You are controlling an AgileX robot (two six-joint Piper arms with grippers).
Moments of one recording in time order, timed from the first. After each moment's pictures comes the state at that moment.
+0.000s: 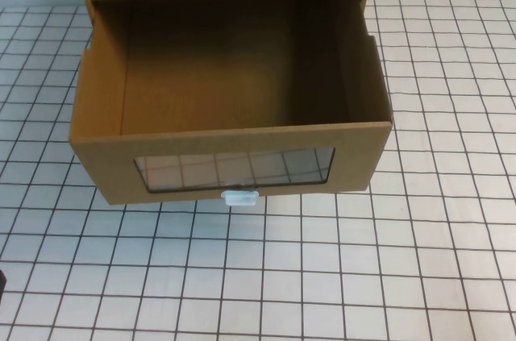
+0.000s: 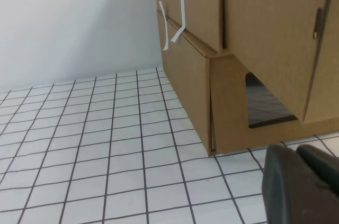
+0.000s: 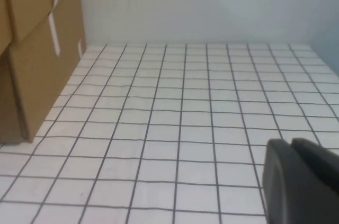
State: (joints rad) right arm 0.07 0.03 -0.06 -0.12 0.22 0.16; left arm -0.11 -0.01 0.03 -0.73 0.14 0.84
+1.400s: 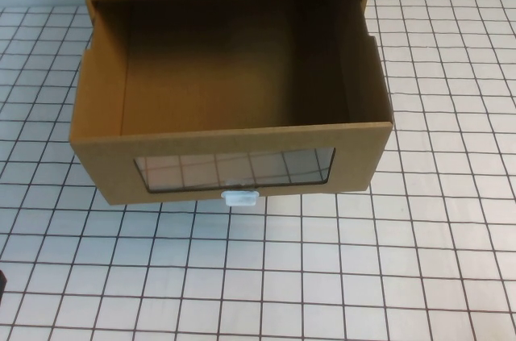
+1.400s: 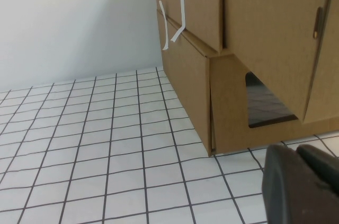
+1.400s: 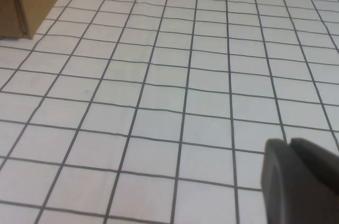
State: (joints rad) right arm 0.03 -0.01 0.02 0.11 0.37 -0.12; left arm -0.11 -0.01 0.03 -0.73 0.14 0.84
